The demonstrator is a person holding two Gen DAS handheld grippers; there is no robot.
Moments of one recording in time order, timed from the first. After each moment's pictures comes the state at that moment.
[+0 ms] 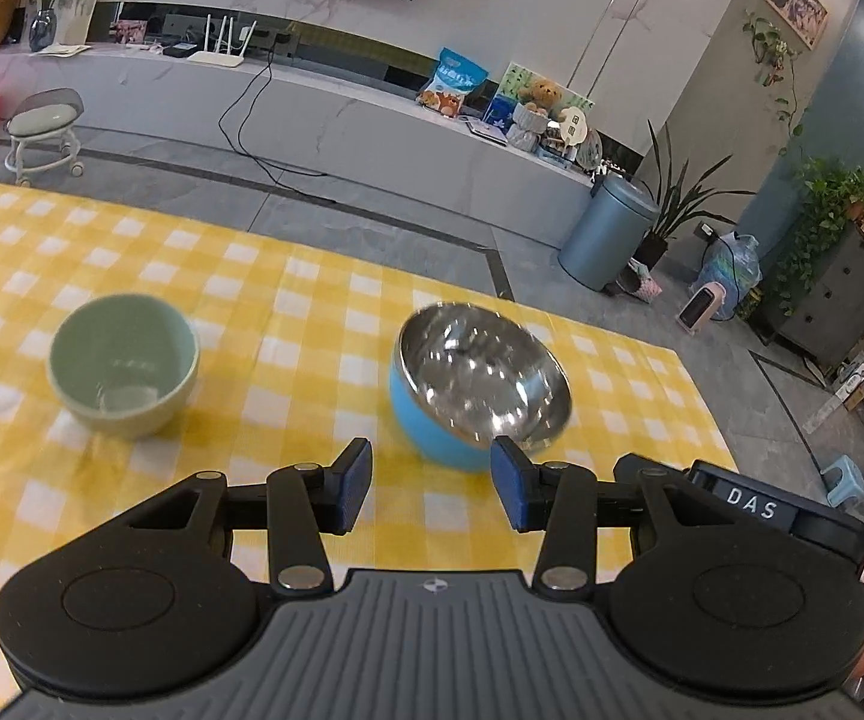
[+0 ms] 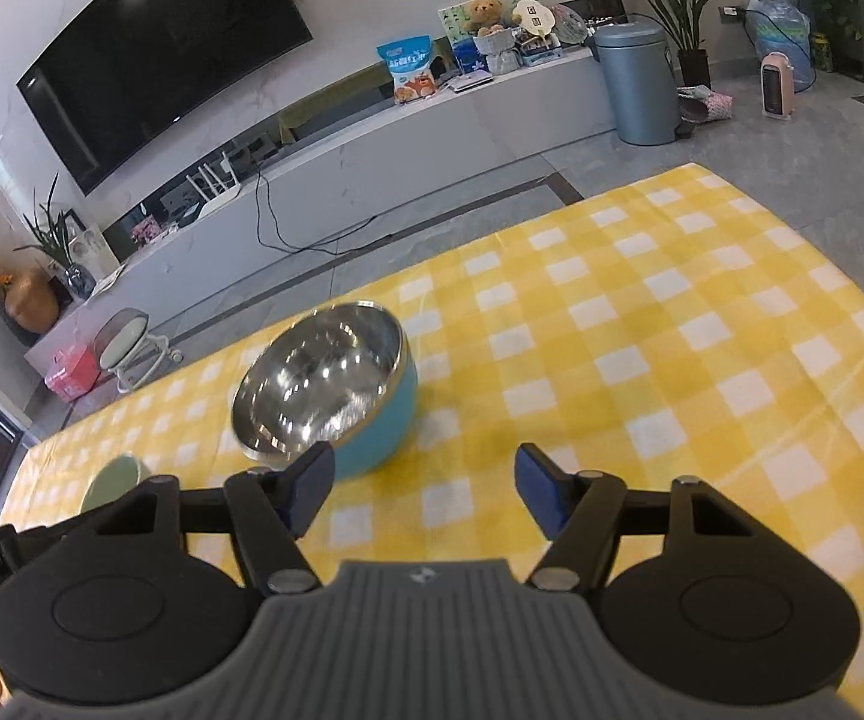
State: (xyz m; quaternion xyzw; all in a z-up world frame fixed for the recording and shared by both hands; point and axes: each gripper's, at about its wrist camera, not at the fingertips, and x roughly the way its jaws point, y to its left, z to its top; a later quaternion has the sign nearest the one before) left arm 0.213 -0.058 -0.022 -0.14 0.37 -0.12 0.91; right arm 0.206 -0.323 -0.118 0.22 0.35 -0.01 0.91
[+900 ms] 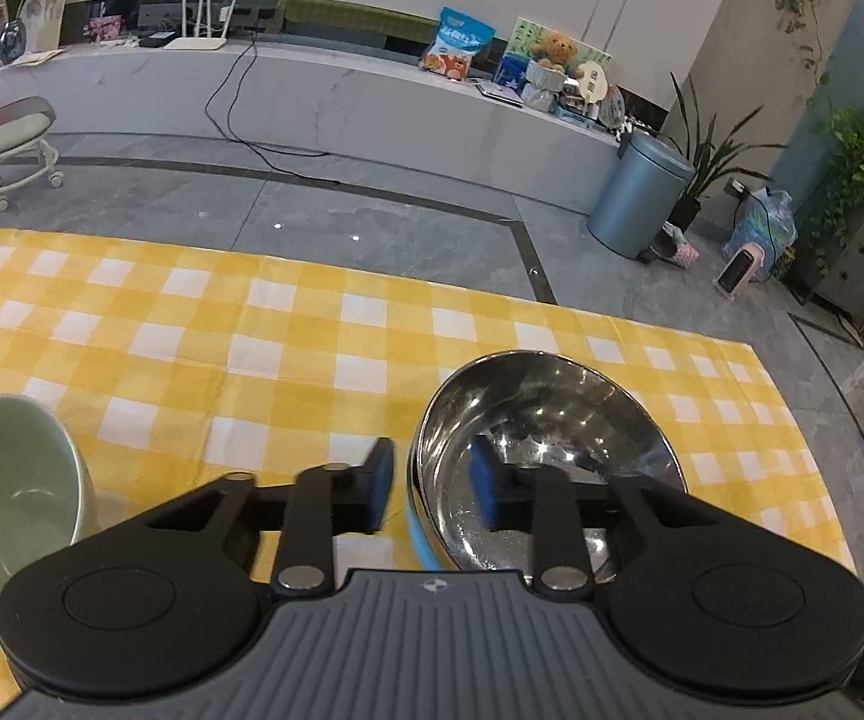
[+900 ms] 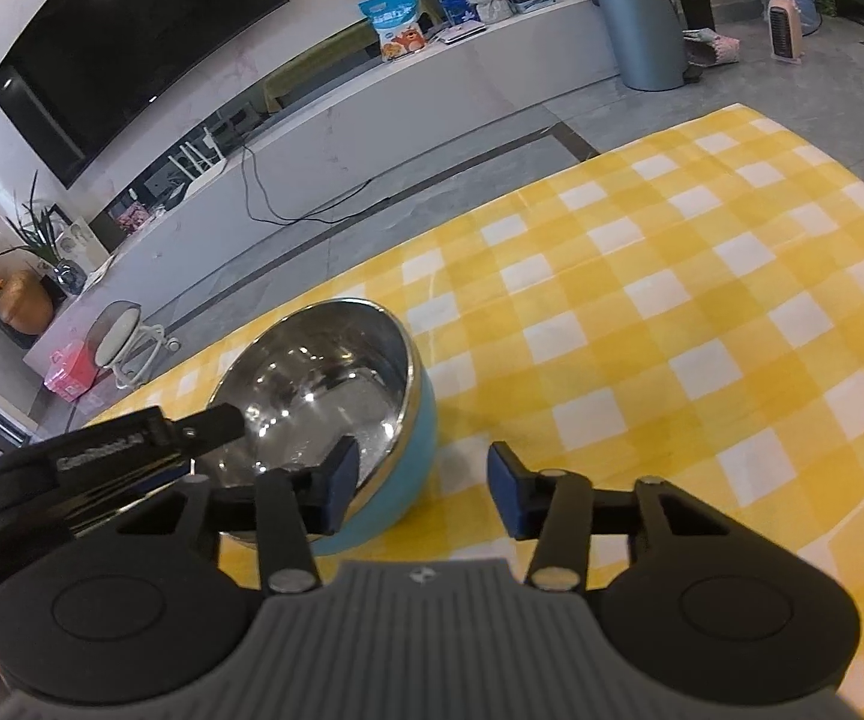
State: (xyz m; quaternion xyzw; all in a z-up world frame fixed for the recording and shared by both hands) left arm 0.314 -0.089 -0.061 -0.09 0.41 -0.12 0.90; right arm 0.270 -0.316 -0.147 0.26 0.39 0.00 0.88
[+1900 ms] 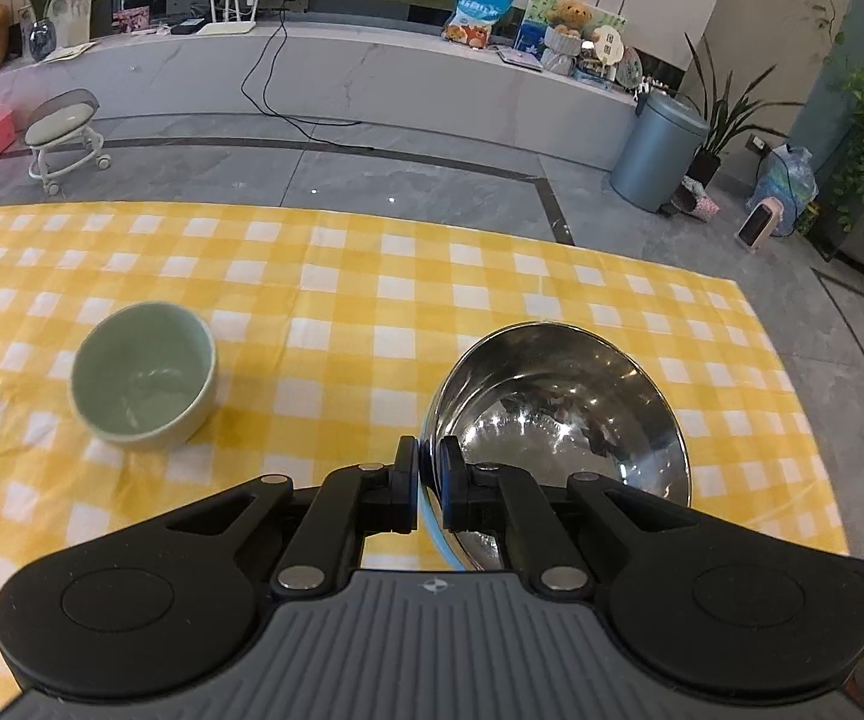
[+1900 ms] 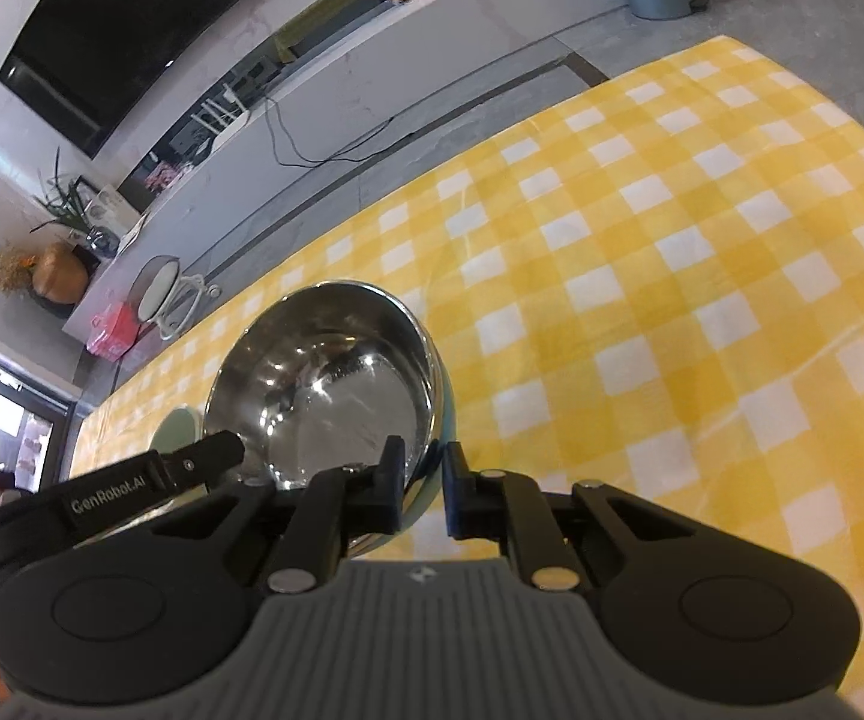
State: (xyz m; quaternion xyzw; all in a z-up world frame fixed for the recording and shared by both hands) left arm 0.223 -0.084 -0.003 -0.07 0.45 -0.08 0.89; right arm 0.198 -0.314 -0.108 0.29 0.44 0.04 0.85
